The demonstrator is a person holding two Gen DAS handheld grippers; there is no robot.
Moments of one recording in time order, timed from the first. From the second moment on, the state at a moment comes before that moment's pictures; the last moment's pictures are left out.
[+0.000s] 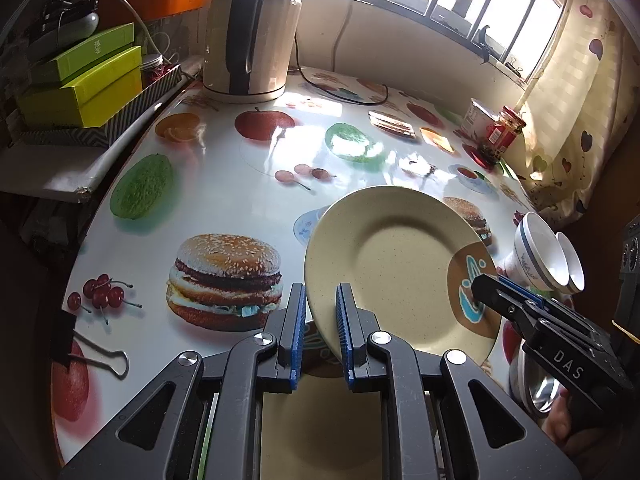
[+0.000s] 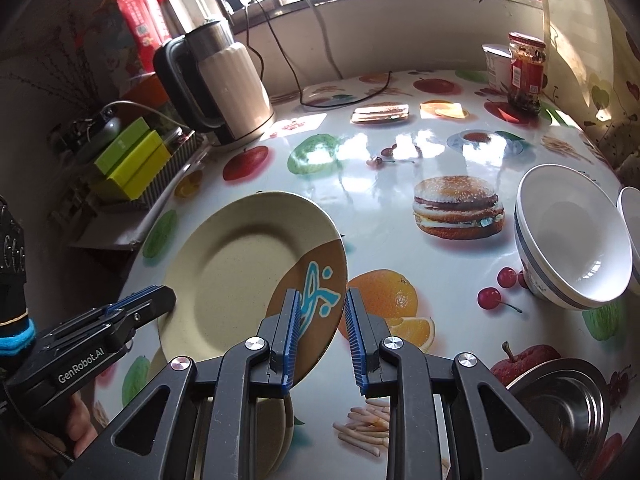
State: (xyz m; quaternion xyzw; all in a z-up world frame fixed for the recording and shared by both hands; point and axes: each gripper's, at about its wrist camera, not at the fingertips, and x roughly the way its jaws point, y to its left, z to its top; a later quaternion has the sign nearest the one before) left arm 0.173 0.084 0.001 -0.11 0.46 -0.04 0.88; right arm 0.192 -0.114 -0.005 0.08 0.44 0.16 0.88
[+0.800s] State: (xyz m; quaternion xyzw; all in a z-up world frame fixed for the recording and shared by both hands) left arm 0.173 0.099 -0.013 -0.16 0.46 -0.04 0.87; right arm 0.194 -0.128 -0.034 0.14 0.47 0.15 0.86
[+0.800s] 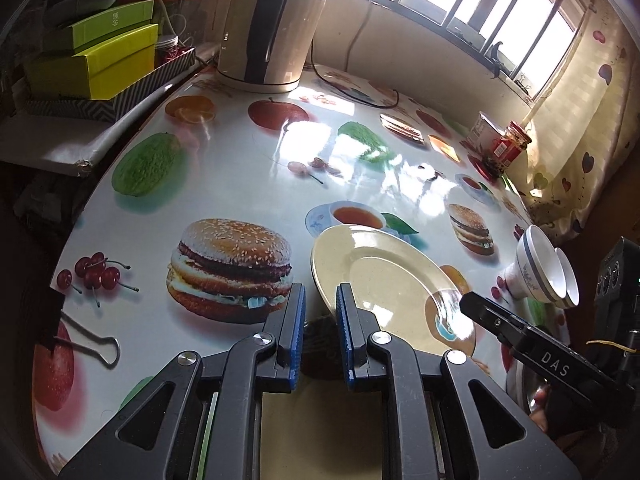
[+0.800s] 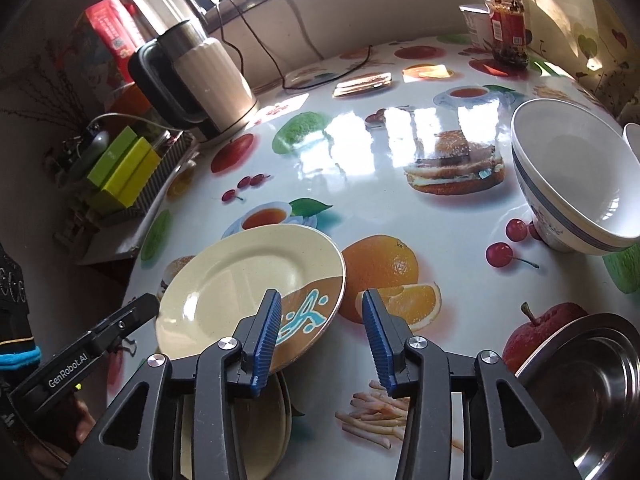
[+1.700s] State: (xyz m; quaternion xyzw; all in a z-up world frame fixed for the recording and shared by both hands) left arm 0.214 0.100 -0.033 -0.17 0.49 -0.07 0.85; right arm 0.230 -0.121 -0.060 0.19 0.51 0.15 0.83
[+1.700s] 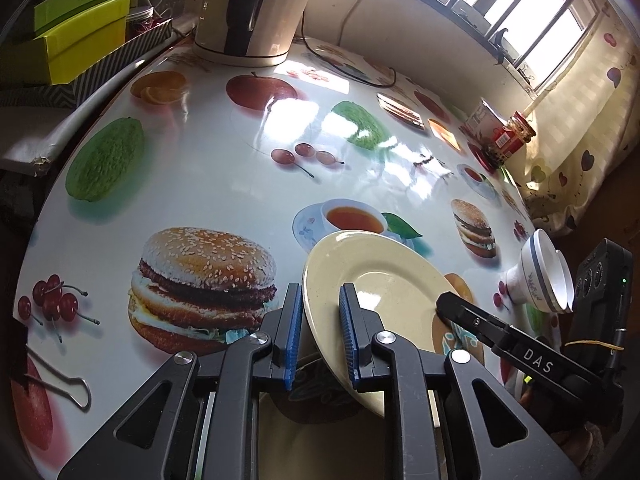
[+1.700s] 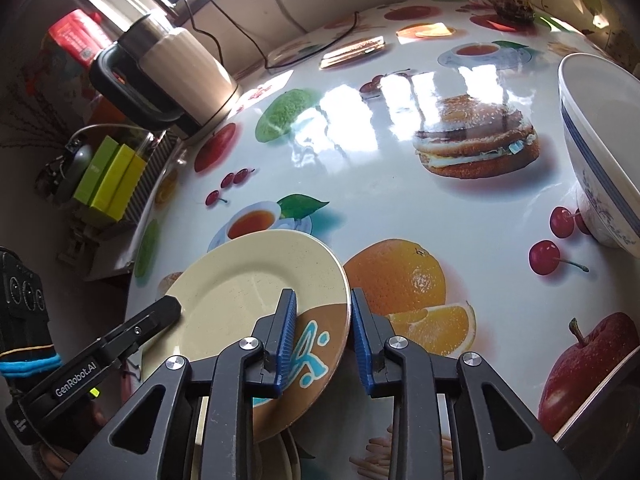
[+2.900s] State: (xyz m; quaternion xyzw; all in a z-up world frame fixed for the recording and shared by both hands) left arm 0.140 0.114 -0.007 -0.19 0.45 -0.05 0.87; right arm 0.178 -0.115 -0.025 0.17 0.47 0.19 0.84
